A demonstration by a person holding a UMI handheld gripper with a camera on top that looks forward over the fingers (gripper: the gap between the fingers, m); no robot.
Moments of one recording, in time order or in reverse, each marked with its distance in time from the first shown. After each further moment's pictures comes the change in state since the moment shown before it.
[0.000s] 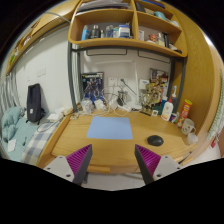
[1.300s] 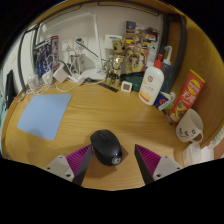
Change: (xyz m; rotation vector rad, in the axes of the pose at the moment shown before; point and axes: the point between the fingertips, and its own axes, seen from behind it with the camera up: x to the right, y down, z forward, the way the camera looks) arm 0.279 0.070 0.250 -0.288 0.092 -0.029
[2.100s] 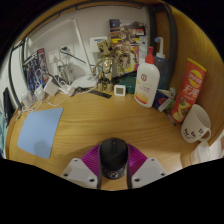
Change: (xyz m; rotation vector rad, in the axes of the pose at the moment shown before) arm 0.011 -0.027 0.036 0.039 -0.030 0.144
